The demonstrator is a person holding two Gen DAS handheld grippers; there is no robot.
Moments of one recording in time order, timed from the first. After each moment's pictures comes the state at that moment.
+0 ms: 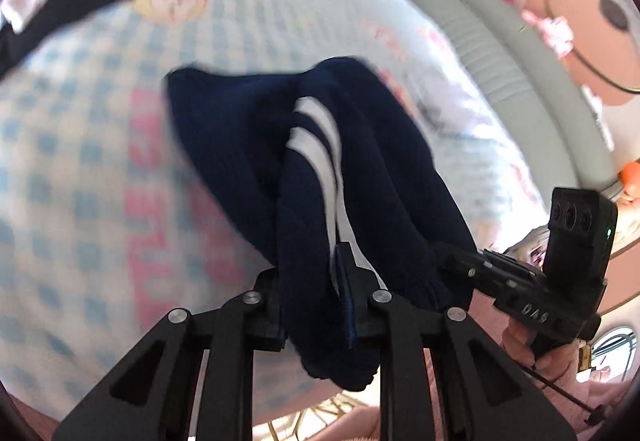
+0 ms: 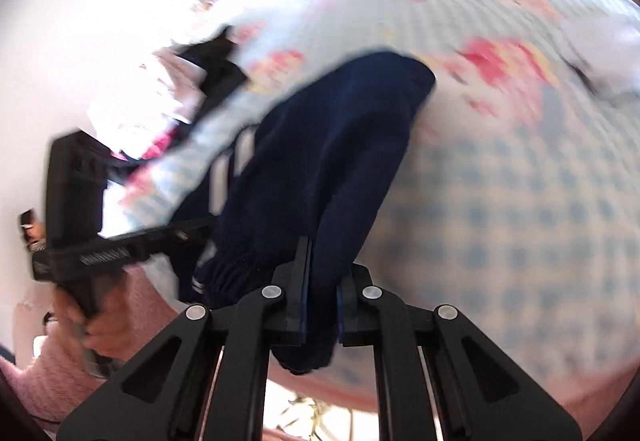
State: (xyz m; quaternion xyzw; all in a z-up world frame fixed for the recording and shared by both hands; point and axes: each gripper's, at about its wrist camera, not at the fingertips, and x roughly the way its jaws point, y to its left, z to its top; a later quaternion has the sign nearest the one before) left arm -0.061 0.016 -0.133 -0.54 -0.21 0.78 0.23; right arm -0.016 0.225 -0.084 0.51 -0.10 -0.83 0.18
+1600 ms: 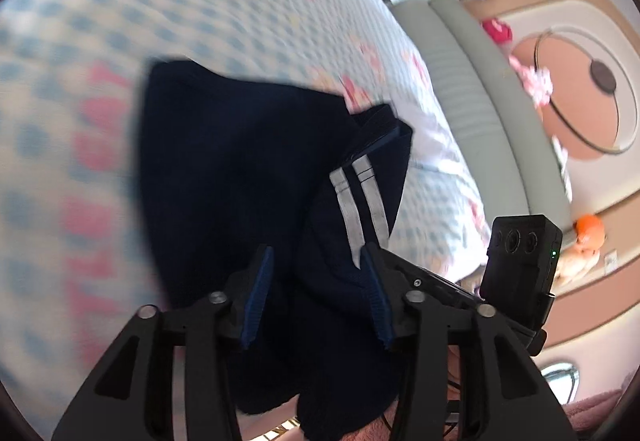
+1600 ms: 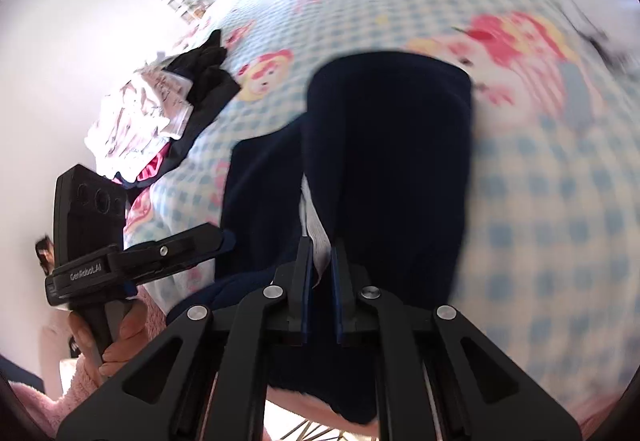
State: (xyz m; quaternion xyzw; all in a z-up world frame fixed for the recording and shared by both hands) left arm -0.092 0.026 -0.157 -0.52 -0.32 0.74 0.29; right arm -0.047 0.228 -0.102 0.52 -0.18 -0.82 0.19
